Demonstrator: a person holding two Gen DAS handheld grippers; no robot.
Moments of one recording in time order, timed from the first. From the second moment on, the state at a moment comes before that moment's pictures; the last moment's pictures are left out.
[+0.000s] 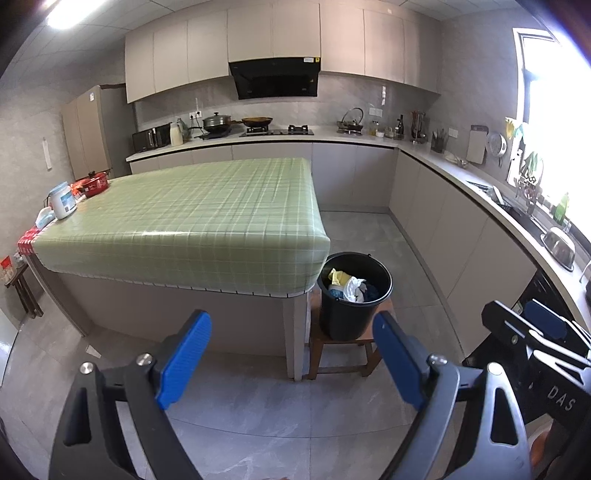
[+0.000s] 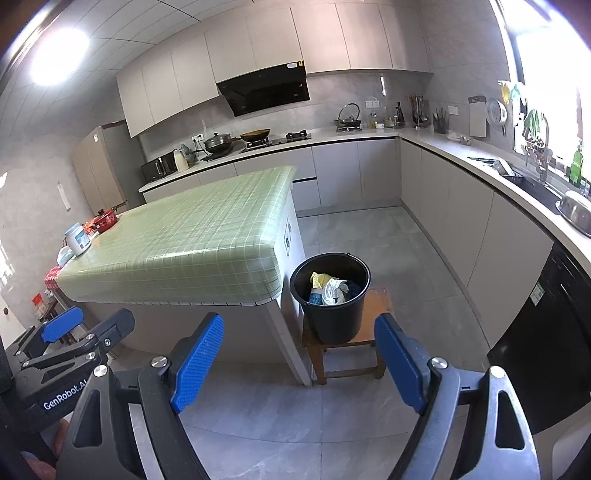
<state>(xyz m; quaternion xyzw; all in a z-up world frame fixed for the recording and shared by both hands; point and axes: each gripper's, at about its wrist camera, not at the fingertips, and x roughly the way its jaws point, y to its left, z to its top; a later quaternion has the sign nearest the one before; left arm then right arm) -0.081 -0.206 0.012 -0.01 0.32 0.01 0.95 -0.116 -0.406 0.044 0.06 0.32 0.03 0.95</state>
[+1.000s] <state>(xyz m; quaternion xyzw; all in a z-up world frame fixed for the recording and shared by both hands) -0.074 -0.204 0.015 -0.01 0.33 0.02 0.94 -0.107 -0.400 0.039 0.06 0.32 0.05 0.94</state>
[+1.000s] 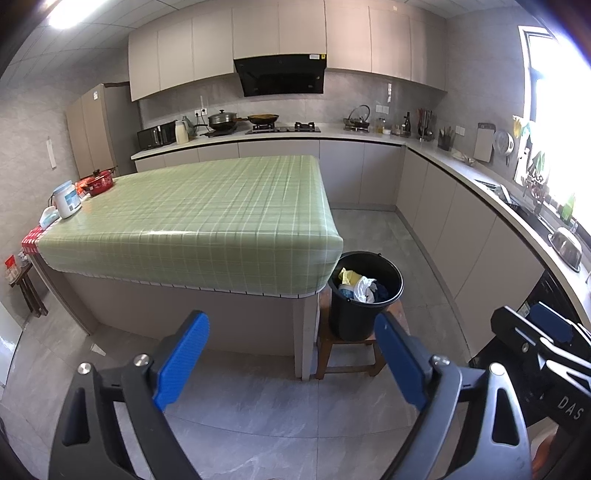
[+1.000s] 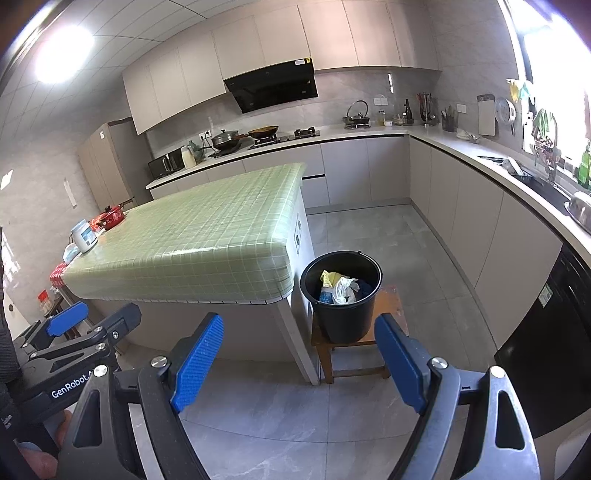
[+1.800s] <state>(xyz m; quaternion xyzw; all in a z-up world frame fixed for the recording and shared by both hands) -0.061 -0.211 0.013 -0.01 0.34 0.01 0.94 -0.100 -0.401 0.032 0.06 0.33 0.04 0.94</state>
